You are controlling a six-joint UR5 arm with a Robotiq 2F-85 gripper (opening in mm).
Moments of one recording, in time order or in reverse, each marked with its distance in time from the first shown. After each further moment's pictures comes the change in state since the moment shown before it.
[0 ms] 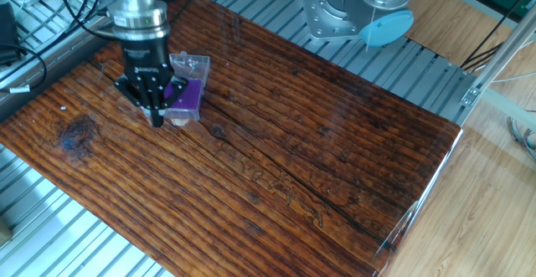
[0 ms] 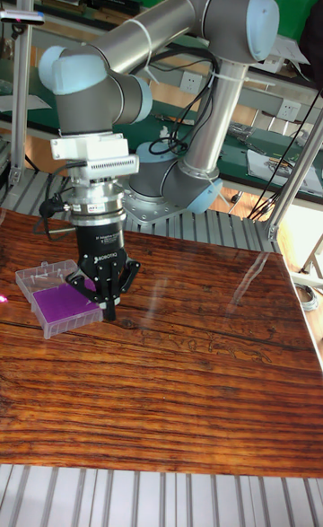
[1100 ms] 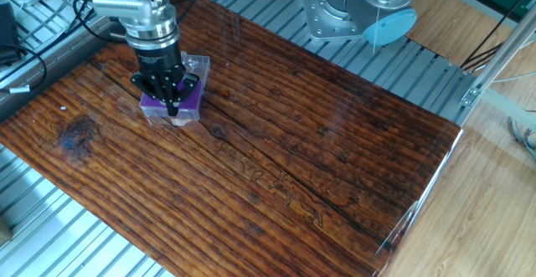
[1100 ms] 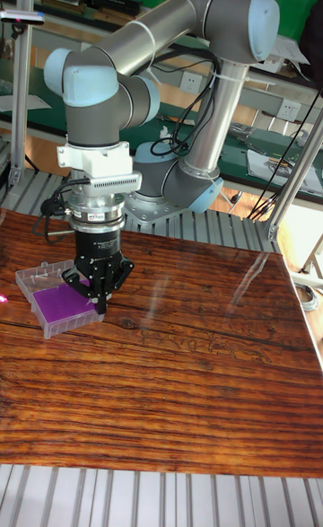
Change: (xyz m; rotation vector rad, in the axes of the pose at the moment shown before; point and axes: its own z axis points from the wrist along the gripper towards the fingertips) arm 0.052 0.008 0.008 -0.001 0.187 0.034
